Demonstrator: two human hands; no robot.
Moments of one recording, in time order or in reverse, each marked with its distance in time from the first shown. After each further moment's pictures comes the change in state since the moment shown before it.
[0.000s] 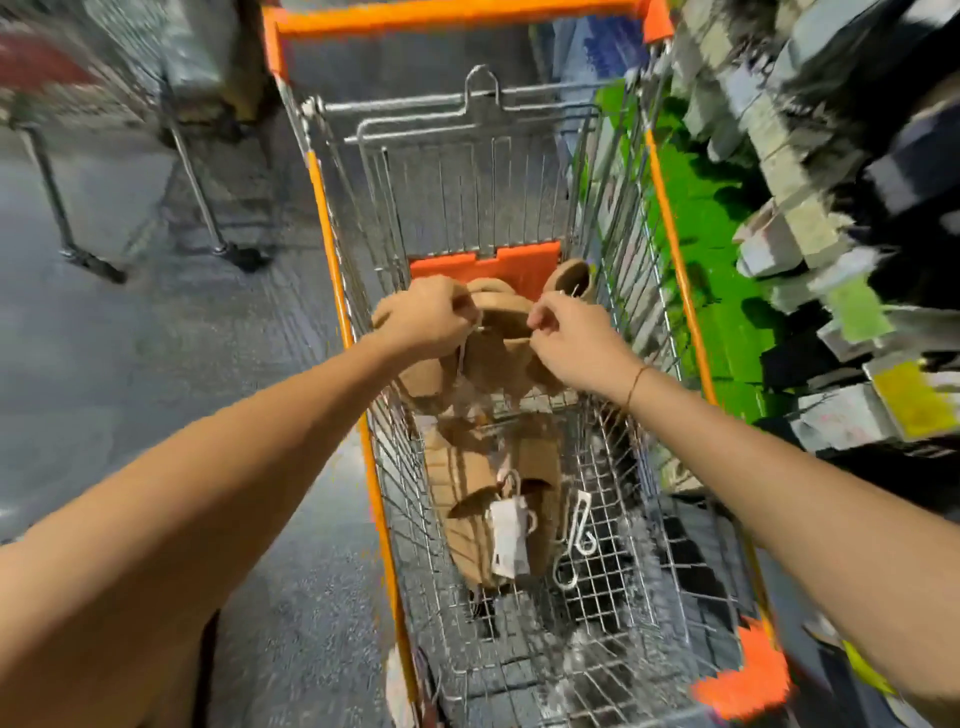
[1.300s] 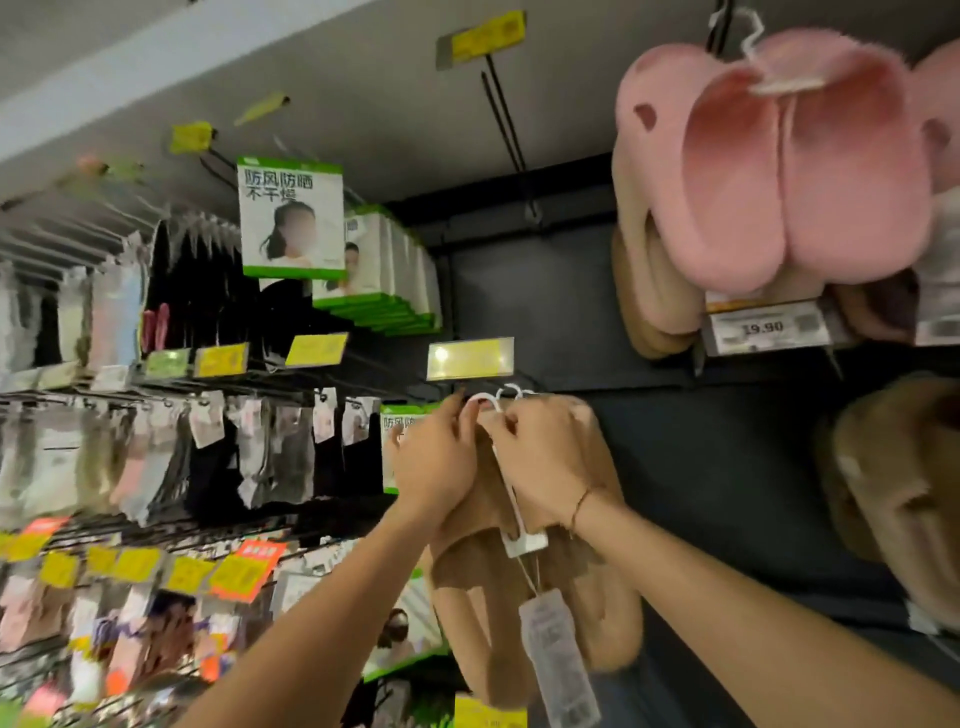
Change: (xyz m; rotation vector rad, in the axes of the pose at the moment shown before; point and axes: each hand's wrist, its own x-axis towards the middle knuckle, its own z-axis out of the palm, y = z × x) left_hand -0.287 0.788 -0.298 -0.549 0.408 1.194; right_hand -0.490 -0.108 -0.654 -0.745 1.601 0.570
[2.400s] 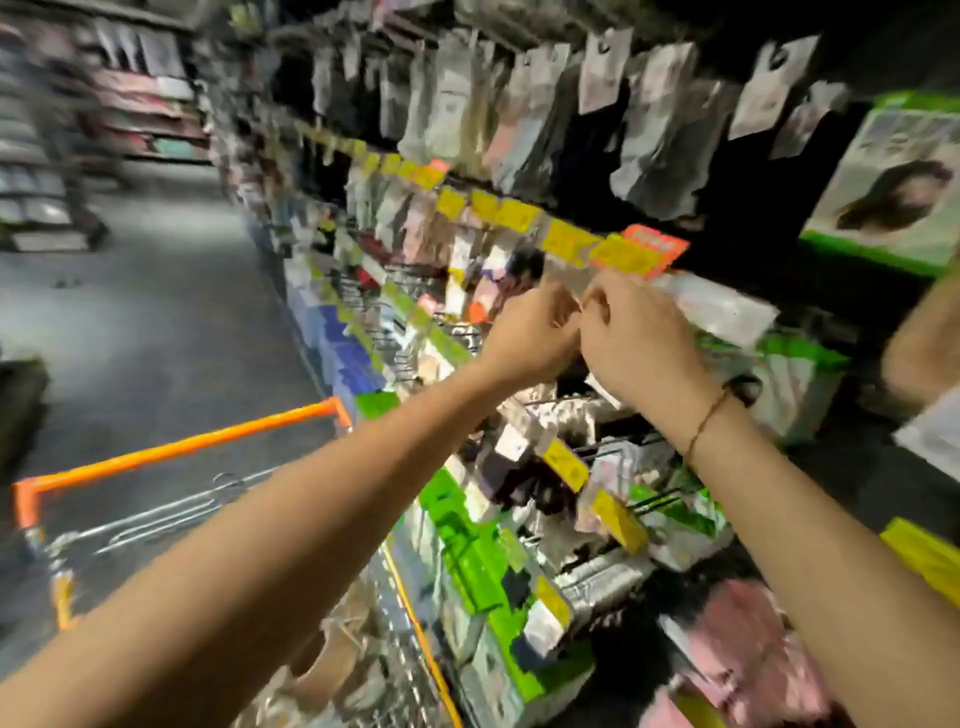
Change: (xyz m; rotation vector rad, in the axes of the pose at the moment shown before) left_hand -0.139 -0.307 -0.110 0.122 -0.161 -0.392; right_hand -0.174 -0.225 0.177 0.479 -0.598 -0.419
